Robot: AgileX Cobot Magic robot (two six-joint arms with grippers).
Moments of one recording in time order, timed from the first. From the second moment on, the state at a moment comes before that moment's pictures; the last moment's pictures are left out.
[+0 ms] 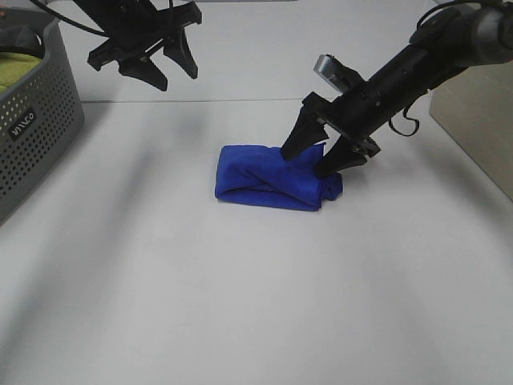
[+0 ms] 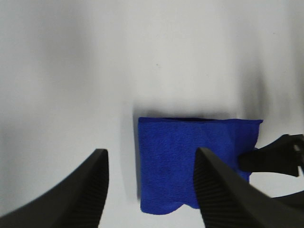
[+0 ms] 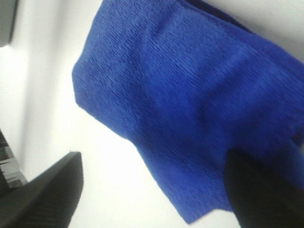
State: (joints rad) left arm -0.23 2.35 -2.22 -0.42 1.10 -0.12; right arm 0.14 2.34 -1.74 0.81 1.13 -0.49
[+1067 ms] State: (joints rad) left arm -0.33 1.83 -1.96 0.07 1.21 -0.18; right arm 0.14 1.76 -1.64 0.28 1.21 -0.15
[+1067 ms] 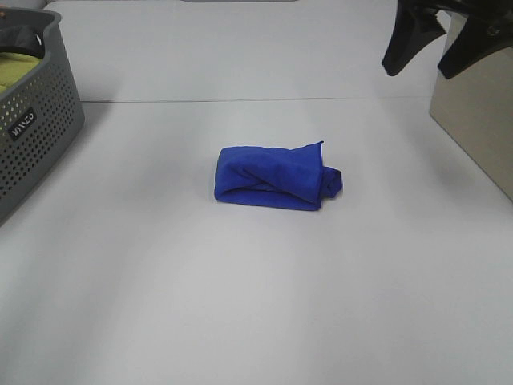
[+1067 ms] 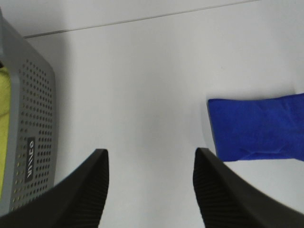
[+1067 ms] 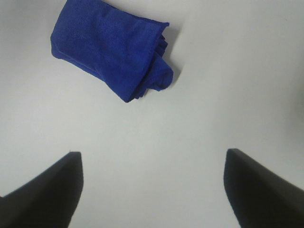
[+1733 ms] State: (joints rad) left arm -0.47 1.02 -1.00 0.11 1.21 -0.33; right arm 0.14 0.93 -0.80 0.17 1.21 -0.15
